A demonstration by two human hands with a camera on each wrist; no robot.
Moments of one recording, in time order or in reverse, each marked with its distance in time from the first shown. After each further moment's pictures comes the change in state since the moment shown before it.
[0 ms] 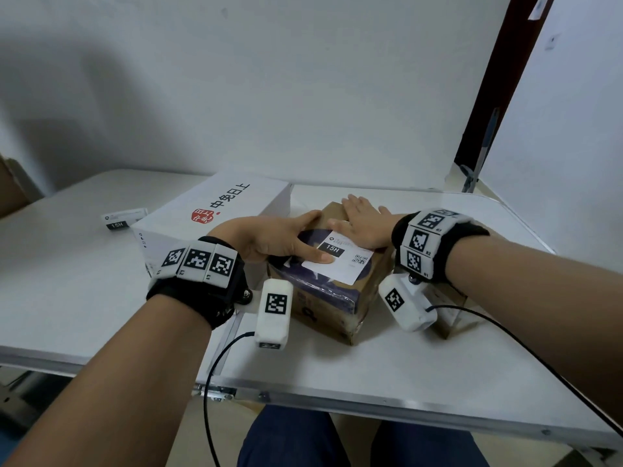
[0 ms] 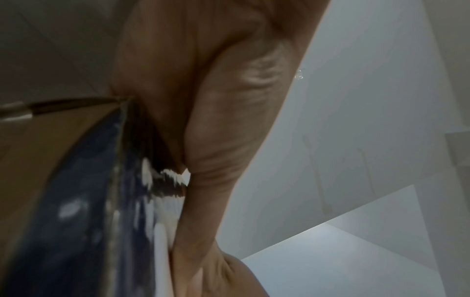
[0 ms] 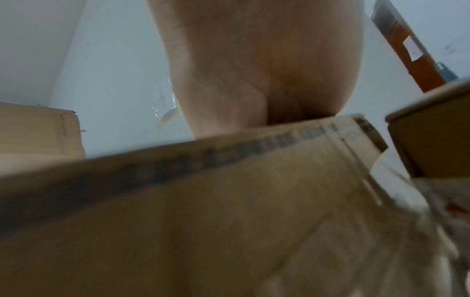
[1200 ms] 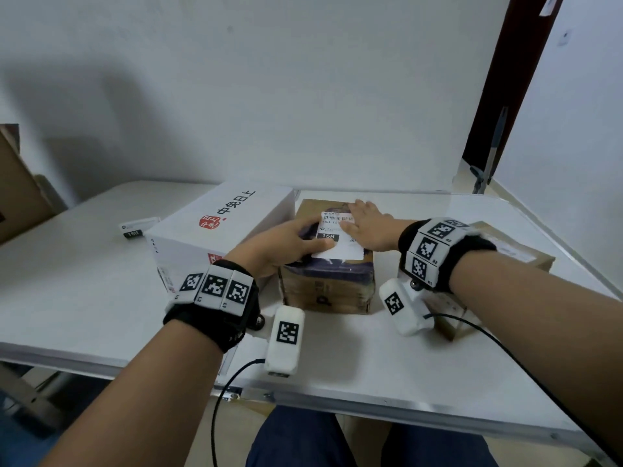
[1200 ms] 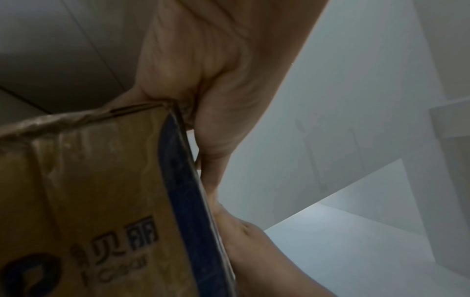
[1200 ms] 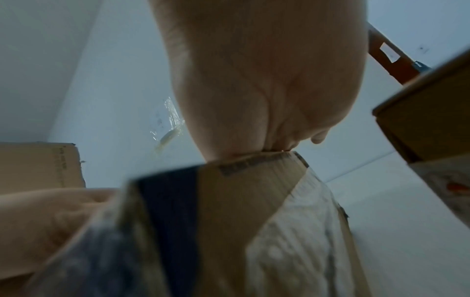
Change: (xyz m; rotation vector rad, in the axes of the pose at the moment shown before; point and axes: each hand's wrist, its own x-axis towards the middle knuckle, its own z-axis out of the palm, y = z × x) left_hand 0.012 -0.012 0.015 0.013 0.325 0.196; right_hand -0.003 0.007 0.000 0.093 0.024 -0.057
